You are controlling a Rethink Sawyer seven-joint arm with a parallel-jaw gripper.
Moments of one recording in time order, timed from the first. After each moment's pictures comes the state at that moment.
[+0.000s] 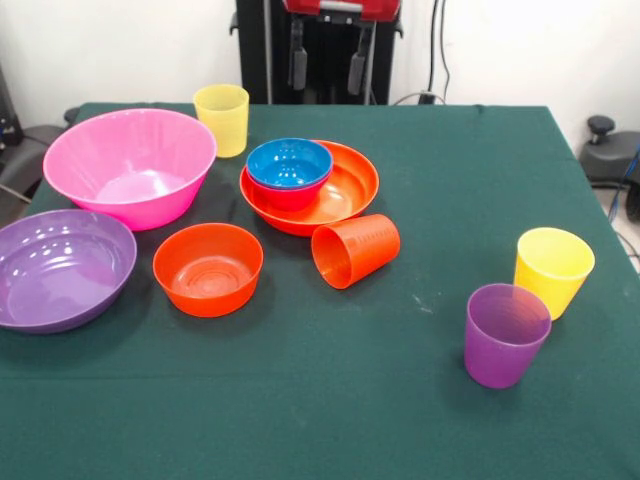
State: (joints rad) arm -0.44 -0.94 0.30 1.78 -0.38 0.63 1.87
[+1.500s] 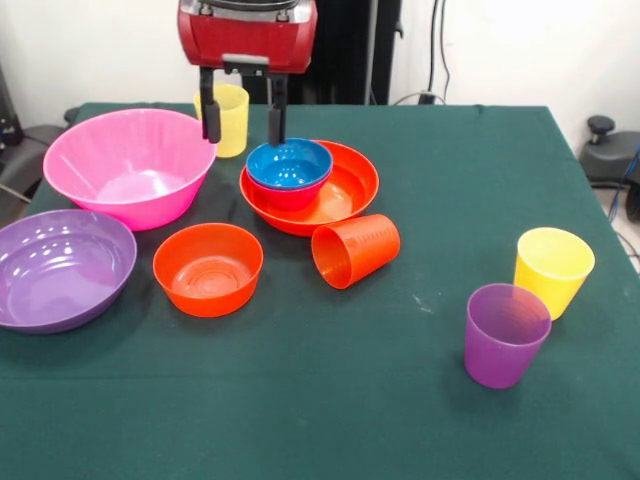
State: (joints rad) arm -0.62 -0.81 0.46 1.59 -0.46 0.76 1.83
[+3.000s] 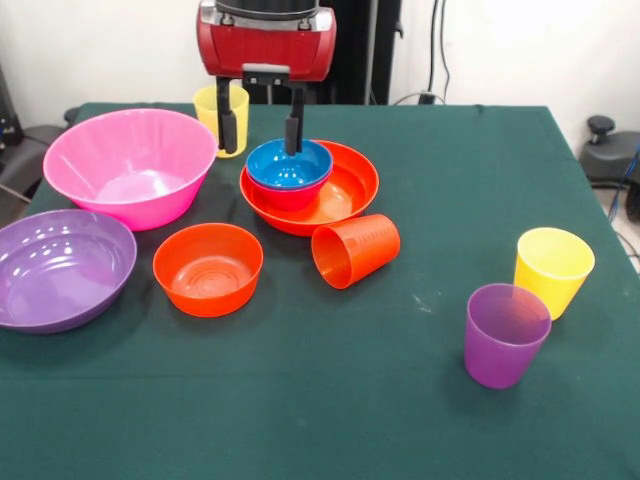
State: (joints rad) arm -0.62 -0.80 0.50 1.58 -0.52 0.76 1.83
